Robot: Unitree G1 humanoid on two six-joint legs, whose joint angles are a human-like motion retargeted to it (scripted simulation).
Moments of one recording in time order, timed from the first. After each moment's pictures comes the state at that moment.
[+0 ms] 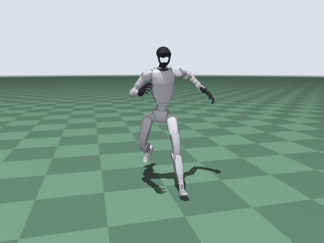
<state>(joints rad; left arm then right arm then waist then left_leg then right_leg) 1.04 0.89 0.37 0.28 -0.16 -0.15 0.10 0.03 -0.65 -0.05 -0.44 -0.01 -0.12 -0.25 0.53 0.05 0.11 -0.37 0.35 0.34 -0.08 -0.17 -0.15 0.20 -0.22 -0.06 0.78 0.05 0.07</state>
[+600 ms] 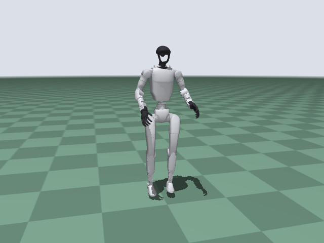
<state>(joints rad) -0.05 0.44 -0.30 0.39 -0.14 -0.09 0.22 0.06 -0.38 0.33 0.49 -0.07 -0.03 -0.30 0.12 -0.02 0.13 0.03 -0.10 -0.10 0.07 -0.08 -0.04 -0.01 0.00 0.01 0.15 -0.01 0.21</state>
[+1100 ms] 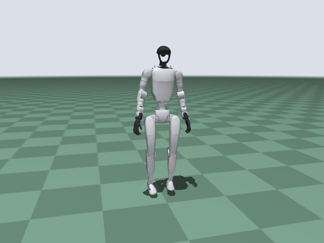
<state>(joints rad) 0.11 0.21 -0.19 1.28 -0.14 0.00 0.19 0.00 -0.24 0.28 1.19 0.01 0.01 -0.20 0.07 -0.03 0.06 0.12 -0.07 -0.09 0.03 -0.21 -0.09 0.04 0.03 0.02 0.15 -0.08 0.23</state>
